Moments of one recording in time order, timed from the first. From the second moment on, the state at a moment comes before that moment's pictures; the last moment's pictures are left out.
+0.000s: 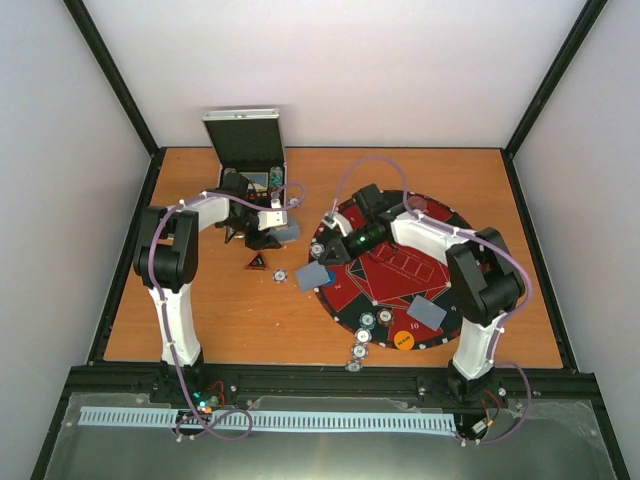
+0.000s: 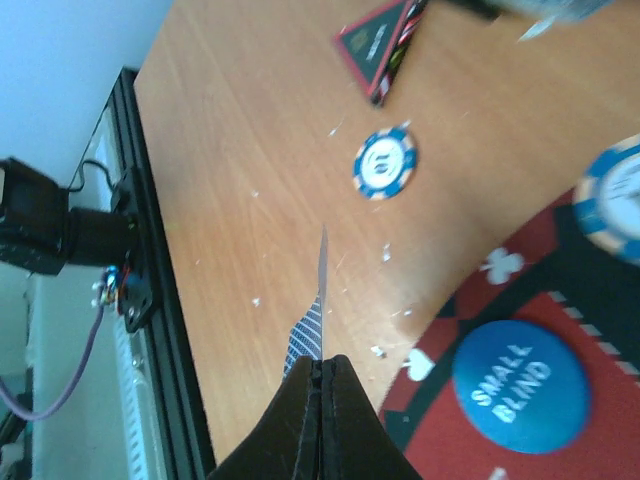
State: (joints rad) left arm -0.15 2.06 1.35 -0.60 0.60 1.22; right arm 0.50 1.84 1.27 -0.53 -0.87 -0.01
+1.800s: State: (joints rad) left arm -0.16 2.06 1.37 -0.60 0.59 1.22; right arm 0.57 2.38 1.87 -0.37 -0.67 0.22
